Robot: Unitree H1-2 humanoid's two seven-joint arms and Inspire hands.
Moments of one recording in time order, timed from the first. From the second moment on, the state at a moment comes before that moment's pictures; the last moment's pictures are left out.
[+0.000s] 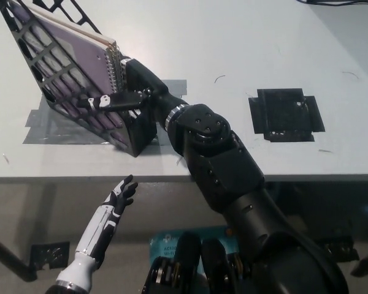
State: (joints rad) left_arm -0.07 0.16 -0.10 0.03 0.08 -0.12 -0.12; right_arm -1.03 0.23 0.09 0.82 0.14 0.12 0.19
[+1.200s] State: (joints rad) left_arm -0.09 0.16 -0.10 0.03 0.08 -0.12 -0.12; right_arm -1.05 0.27 -0.05 0.88 0.11 0.06 0.03
